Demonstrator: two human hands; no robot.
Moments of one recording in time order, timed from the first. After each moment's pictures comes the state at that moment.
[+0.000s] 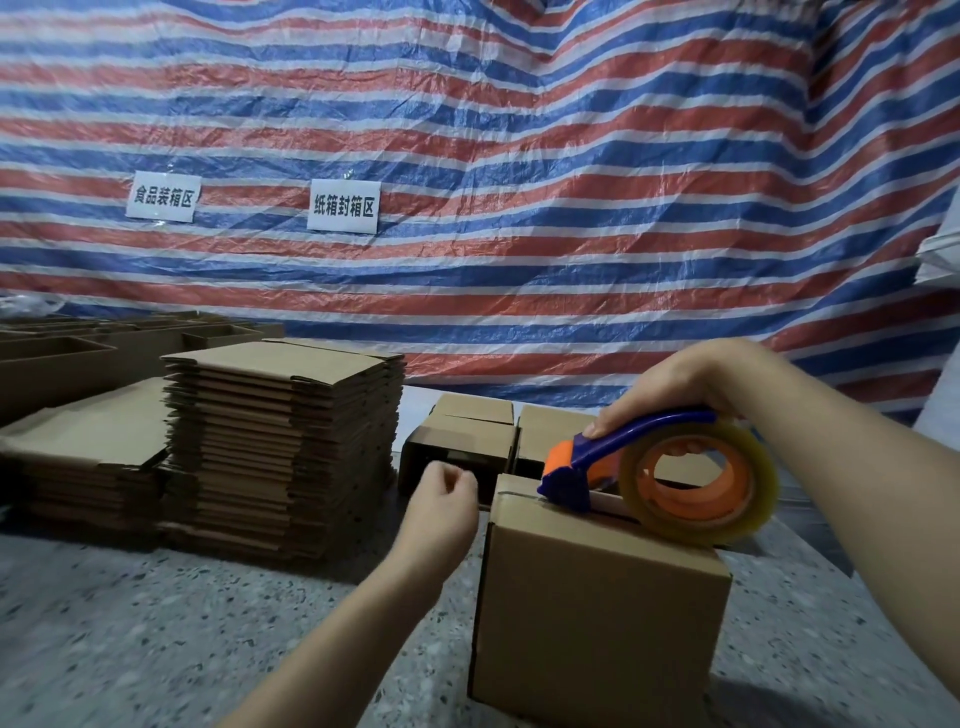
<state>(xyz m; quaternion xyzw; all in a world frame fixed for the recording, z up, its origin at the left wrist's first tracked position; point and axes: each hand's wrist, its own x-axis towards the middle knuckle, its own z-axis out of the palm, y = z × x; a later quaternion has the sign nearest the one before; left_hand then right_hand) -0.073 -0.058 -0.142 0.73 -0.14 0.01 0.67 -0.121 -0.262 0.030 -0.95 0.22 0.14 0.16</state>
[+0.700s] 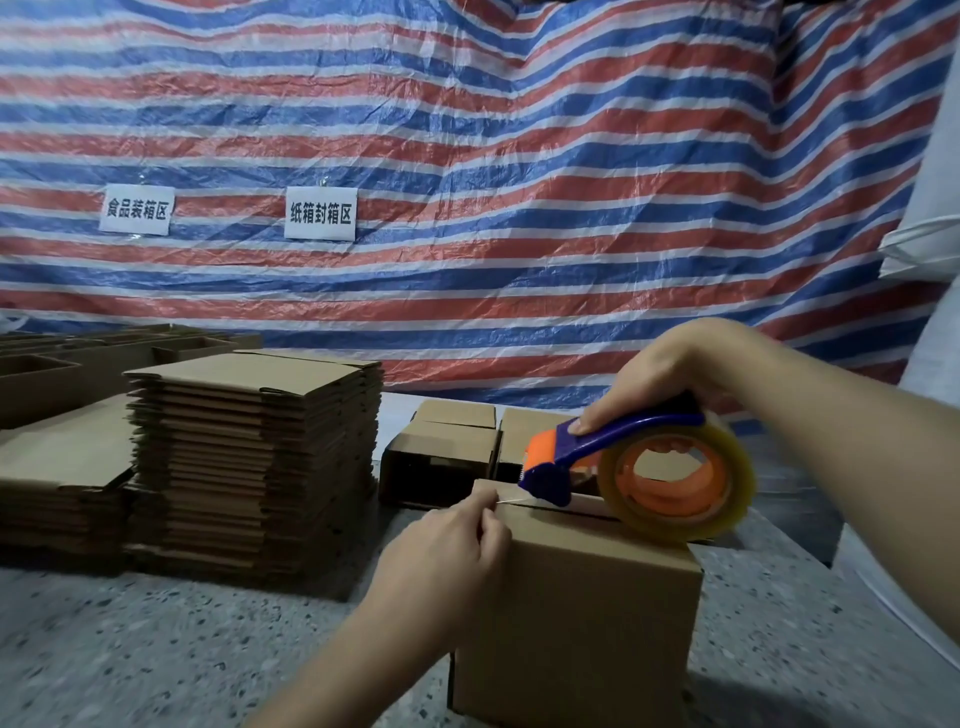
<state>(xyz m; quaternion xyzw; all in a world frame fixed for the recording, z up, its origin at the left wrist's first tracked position) -0.104 -0.058 -0.144 0.89 -0.30 0.18 0.30 -0.120 -0.273 0.039 -0.95 0.22 0.18 0.11</state>
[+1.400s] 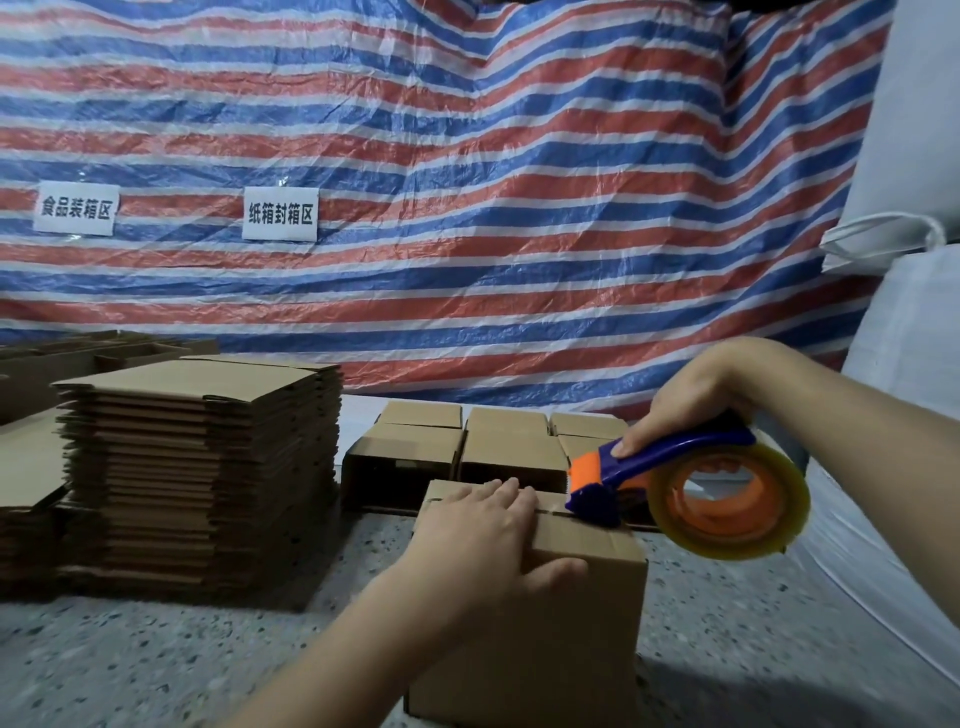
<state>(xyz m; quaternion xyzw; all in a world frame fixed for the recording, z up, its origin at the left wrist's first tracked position) -0.117 -0.105 -0.121 0.88 -0.45 0.15 0.06 -0.159 -0.335 0.028 -0.93 0.28 0.24 0.08</state>
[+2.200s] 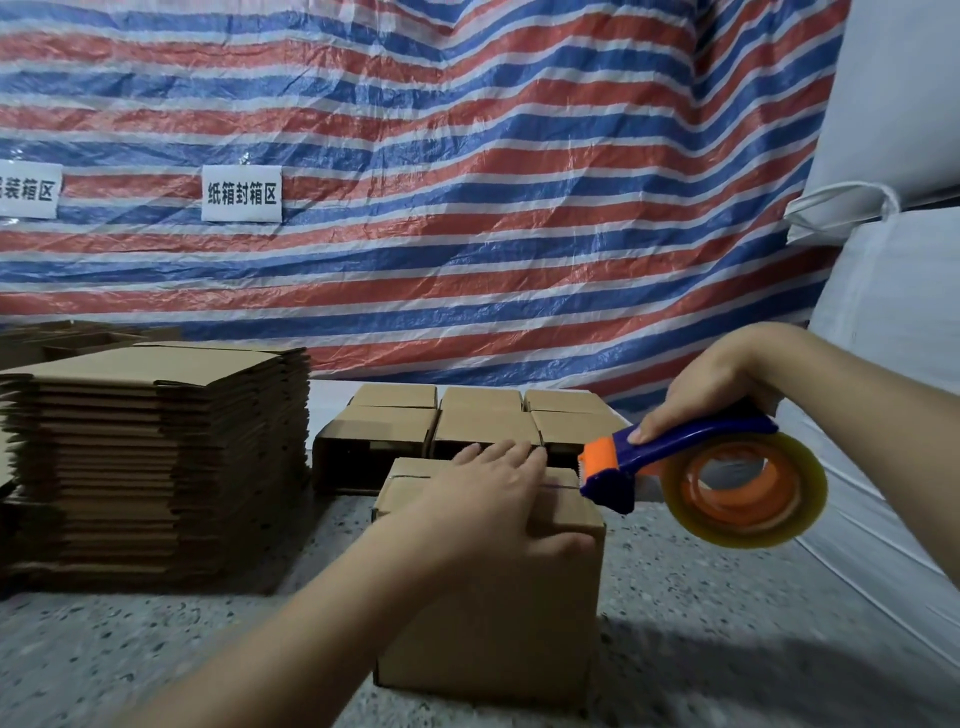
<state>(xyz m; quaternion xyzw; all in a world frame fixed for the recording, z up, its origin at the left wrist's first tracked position) -0.129 -0.129 -0.105 0.85 -0.52 0.11 0.04 -0.200 -0.361 0.014 -0.91 0.31 0.24 0.13</state>
